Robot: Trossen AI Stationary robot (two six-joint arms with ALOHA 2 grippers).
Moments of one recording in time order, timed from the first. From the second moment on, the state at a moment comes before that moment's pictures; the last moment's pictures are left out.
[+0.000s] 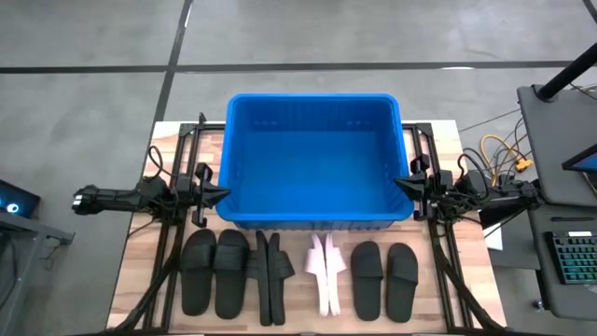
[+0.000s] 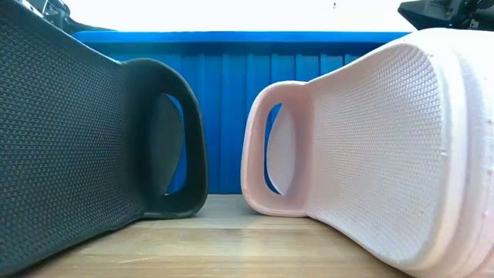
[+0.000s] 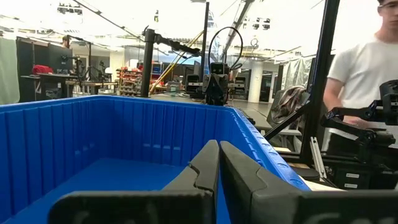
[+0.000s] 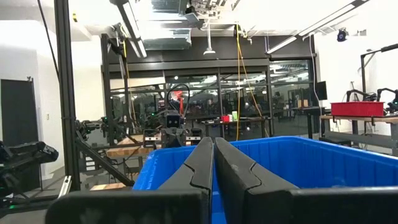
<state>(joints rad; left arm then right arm) -0.07 0.06 0.04 0.18 -0.14 -0.07 0.13 0.02 0.10 0.27 0.24 -0.03</state>
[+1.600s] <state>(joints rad) -0.07 0.06 0.04 0.18 -0.16 -0.06 0.13 0.02 0.10 0.30 0.24 0.31</state>
